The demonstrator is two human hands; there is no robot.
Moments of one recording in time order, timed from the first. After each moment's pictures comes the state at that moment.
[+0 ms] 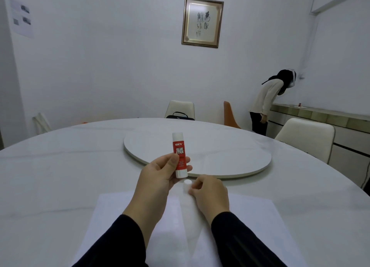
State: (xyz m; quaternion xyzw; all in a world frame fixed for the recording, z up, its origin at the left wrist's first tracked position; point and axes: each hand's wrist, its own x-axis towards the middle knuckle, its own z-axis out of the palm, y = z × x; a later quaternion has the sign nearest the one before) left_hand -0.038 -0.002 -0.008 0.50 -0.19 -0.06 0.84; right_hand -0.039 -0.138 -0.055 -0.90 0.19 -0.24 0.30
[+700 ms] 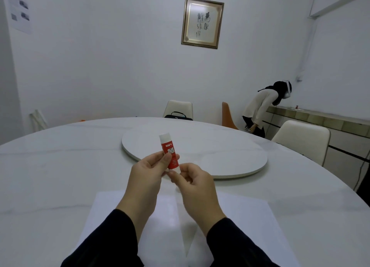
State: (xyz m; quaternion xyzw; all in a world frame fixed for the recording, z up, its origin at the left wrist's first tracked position) left_hand -0.034 0.004 -0.007 0.53 -0.15 -0.02 0.83; right_hand -0.074 -0.098 -0.024 -0.80 0.00 -0.30 0.53
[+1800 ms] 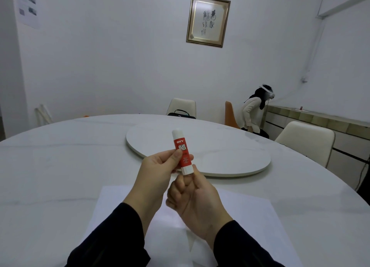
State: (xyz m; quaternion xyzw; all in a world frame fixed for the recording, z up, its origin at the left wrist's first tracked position) left_hand -0.047 0.007 0.005 0.56 -0.18 -0.05 0.81; right_hand -0.081 -0.087 -0.029 -0.49 -0.03 -0.02 0.87
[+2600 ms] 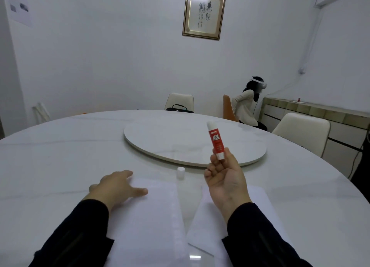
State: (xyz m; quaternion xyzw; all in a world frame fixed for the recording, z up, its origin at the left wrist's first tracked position) left_hand 0.013 0.077 -0.047 0.97 -0.06 -0.08 0.24; right_hand -0.084 -0.144 -0.019 -0.33 0.11 -0.21 0.91
